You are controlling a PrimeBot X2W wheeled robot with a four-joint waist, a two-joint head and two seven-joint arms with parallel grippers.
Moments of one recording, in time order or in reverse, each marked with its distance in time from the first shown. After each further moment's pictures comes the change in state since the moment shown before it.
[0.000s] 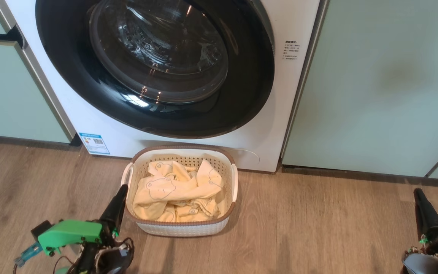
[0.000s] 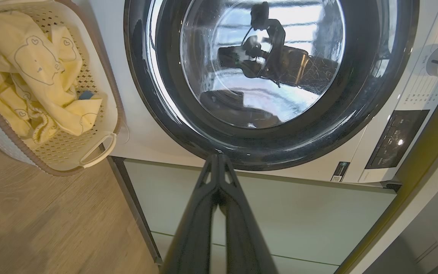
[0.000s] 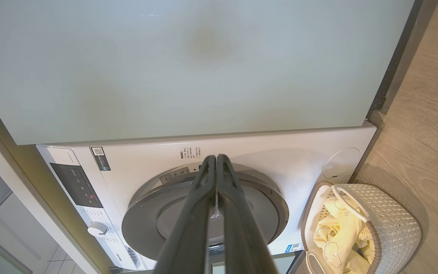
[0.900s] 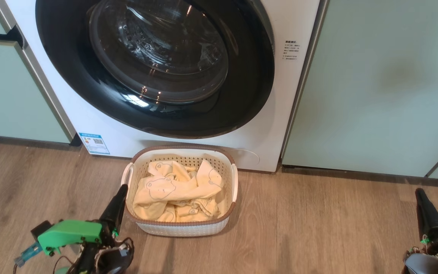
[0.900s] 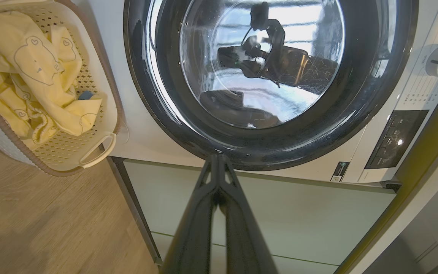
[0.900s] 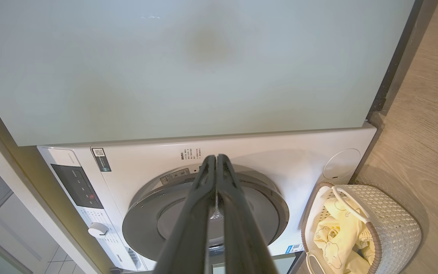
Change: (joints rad) left arm 0.000 0.000 0.001 0.000 0.000 -0.001 0.000; right arm 0.000 0.001 -0.010 0.000 -0.002 0.000 0.008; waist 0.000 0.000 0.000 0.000
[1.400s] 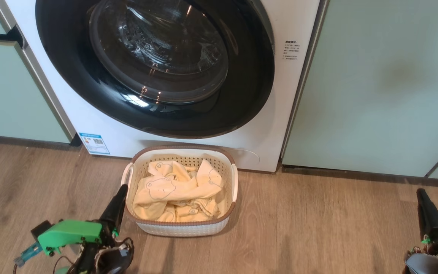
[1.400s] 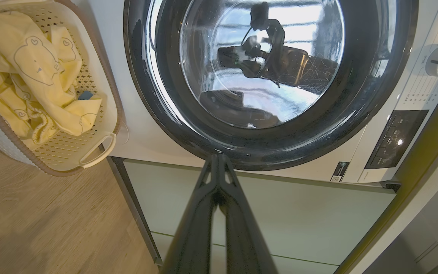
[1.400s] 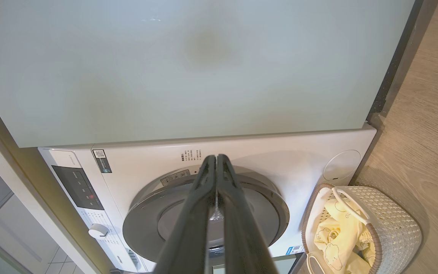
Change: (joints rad) left arm 0.000 0.000 0.000 0.000 0.000 0.000 0.000; right arm 0.000 0.001 -0.006 0.000 -0.001 0.000 0.000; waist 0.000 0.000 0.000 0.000
